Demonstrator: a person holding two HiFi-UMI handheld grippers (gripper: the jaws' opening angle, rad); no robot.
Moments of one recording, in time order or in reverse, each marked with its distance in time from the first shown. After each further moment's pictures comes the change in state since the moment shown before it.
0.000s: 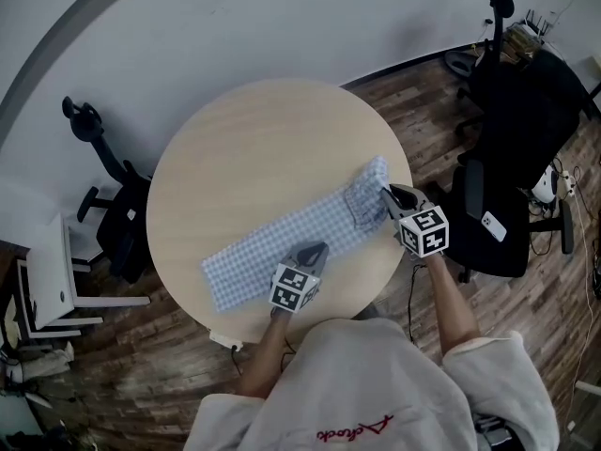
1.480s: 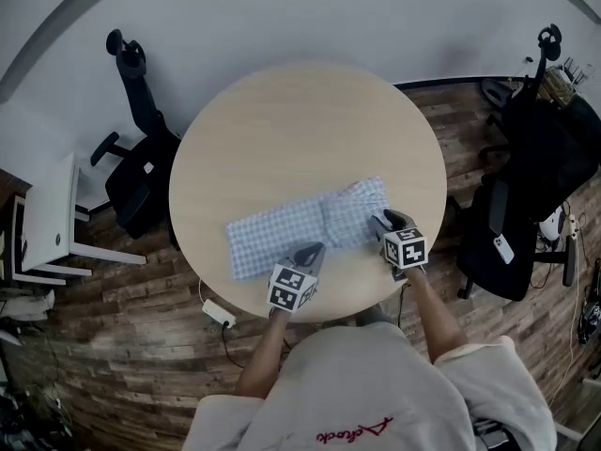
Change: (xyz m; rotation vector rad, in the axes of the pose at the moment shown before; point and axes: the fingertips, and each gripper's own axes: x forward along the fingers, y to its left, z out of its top) left arm -0.106 0.048 -0.069 -0.161 -0.070 0.145; right arm 0.061 0.148 -0.092 0.070 0.263 0.064
